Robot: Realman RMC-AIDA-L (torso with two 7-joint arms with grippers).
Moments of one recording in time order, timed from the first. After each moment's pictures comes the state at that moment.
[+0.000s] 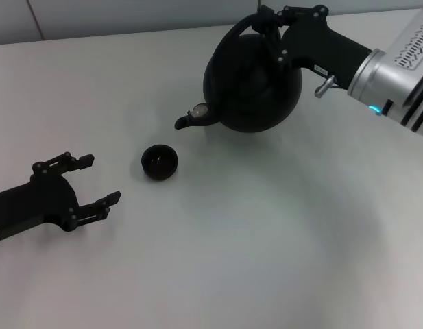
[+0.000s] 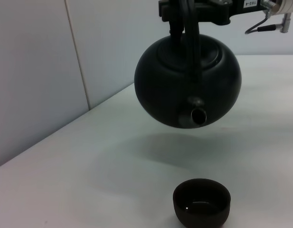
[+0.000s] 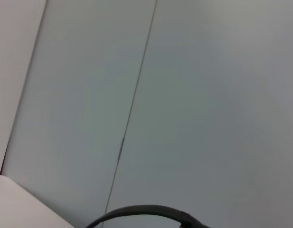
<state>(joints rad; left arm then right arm) -0.28 -2.06 1.14 0.70 1.63 1.22 -0.96 0.66 2.09 -0.68 -0.24 -1.37 -1.19 0.47</state>
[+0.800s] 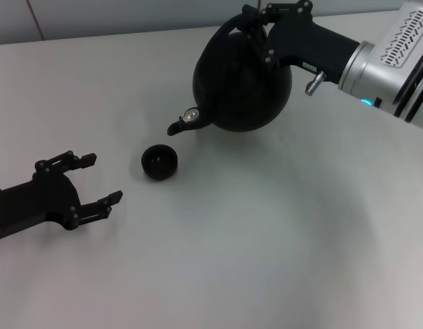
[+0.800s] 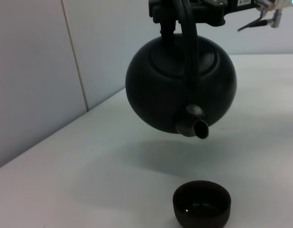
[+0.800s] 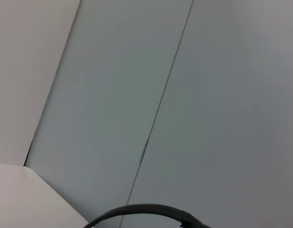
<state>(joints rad) -0.29 -2.06 1.14 0.70 1.64 1.21 -0.96 0.68 2.09 -0.77 -0.29 -1.37 -1.18 0.47</state>
